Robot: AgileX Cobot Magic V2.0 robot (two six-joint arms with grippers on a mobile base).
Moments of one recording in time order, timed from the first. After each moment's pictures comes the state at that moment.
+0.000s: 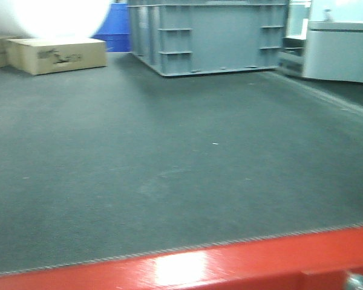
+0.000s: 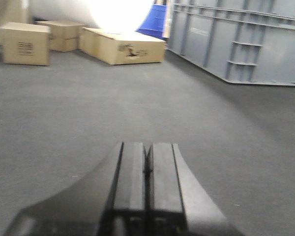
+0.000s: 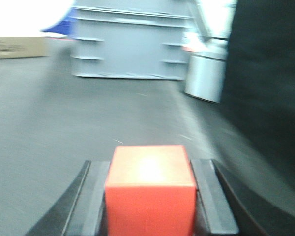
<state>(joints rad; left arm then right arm) -0.03 -0.01 0.03 -0.12 0.02 0.00 0.12 0.19 -0.28 0.04 0.21 -0.06</state>
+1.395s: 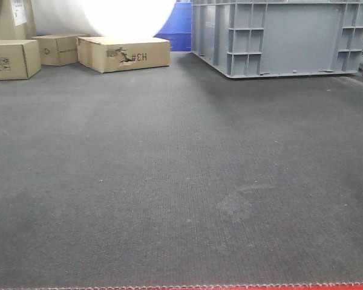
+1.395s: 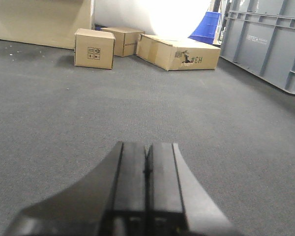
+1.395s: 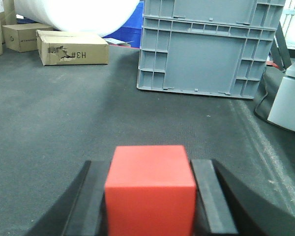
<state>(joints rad) -0.03 -0.01 0.03 -0.12 0.02 0.00 0.12 0.19 -0.28 0.04 0.21 -0.06</state>
